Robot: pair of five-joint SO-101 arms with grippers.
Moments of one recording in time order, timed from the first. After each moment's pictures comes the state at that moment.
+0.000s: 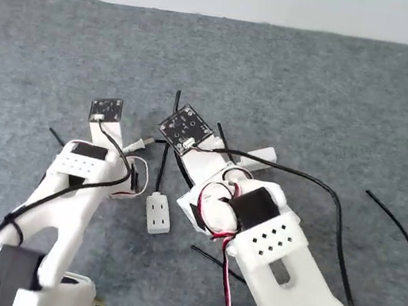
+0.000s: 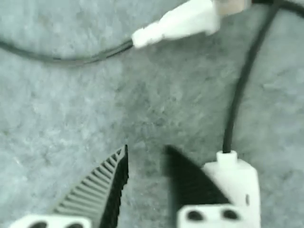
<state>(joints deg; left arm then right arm) 1.3 -10.8 49.2 54.6 18.9 -37.3 -34.1 36.6 68.5 10.9</state>
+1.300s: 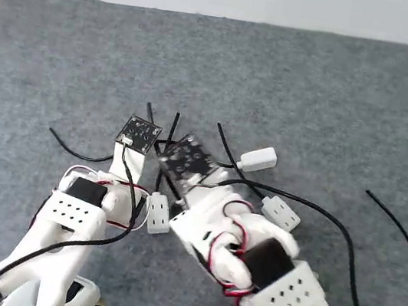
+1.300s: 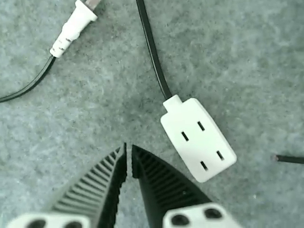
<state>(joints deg) 9.6 -35.1 63.9 56.2 -0.5 -42.2 -55.2 47.6 64.9 6.7</state>
